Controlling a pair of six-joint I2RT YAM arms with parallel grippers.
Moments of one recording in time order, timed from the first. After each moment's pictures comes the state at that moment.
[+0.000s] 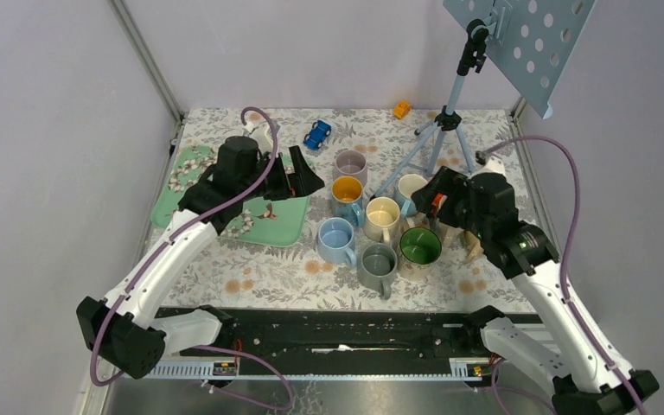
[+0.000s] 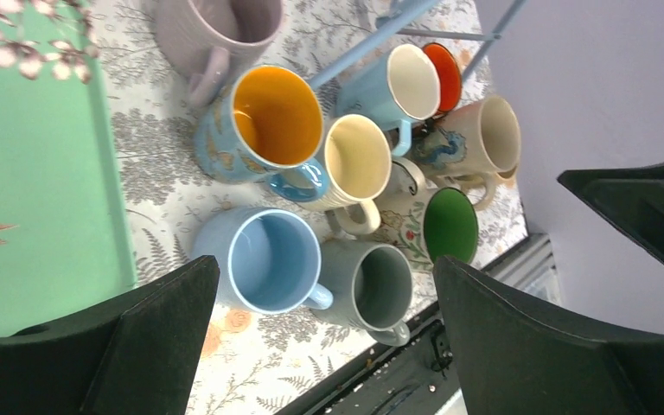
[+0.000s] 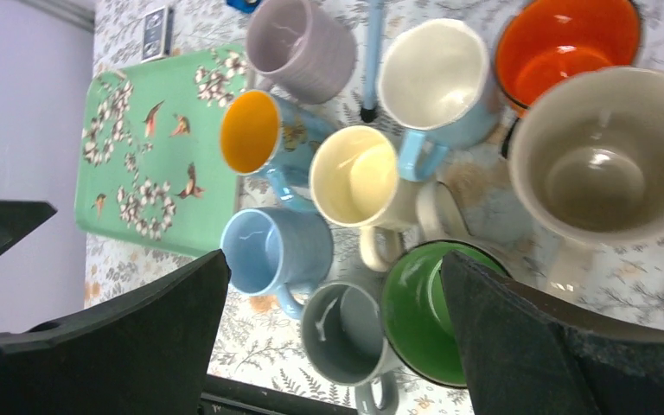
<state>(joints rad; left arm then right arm) -0.46 1.17 1.15 -0.48 0.30 -0.60 0.38 0.81 0.95 -0.66 0.08 0.70</state>
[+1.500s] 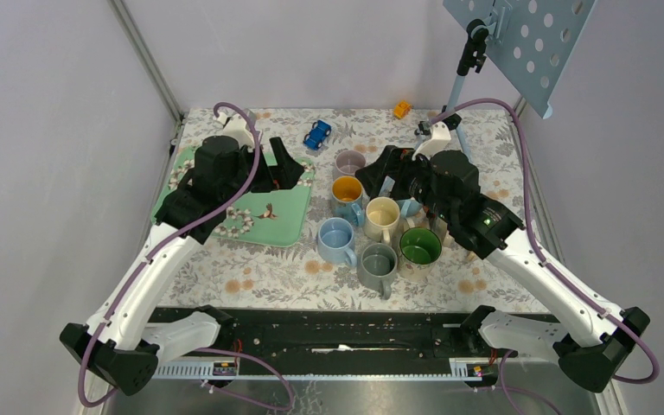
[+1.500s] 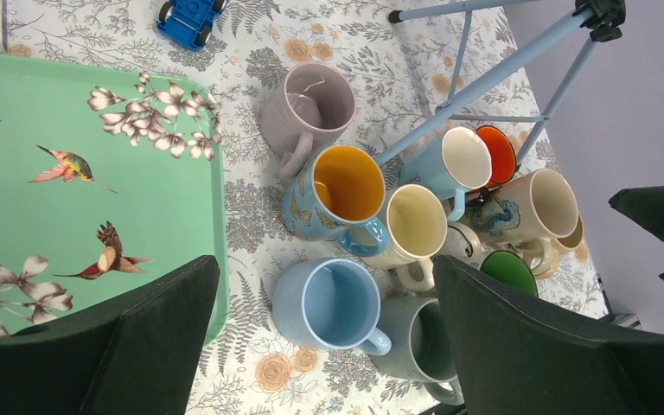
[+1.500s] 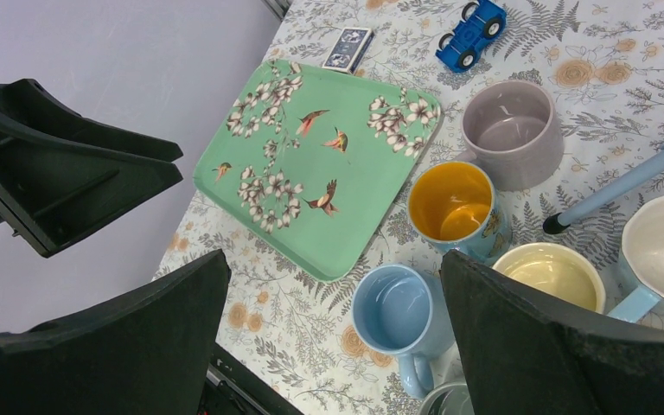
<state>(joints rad) -0.46 1.07 1.23 -0.55 0.04 -0.48 0.72 1.08 1.15 -0.32 0.09 0.57</state>
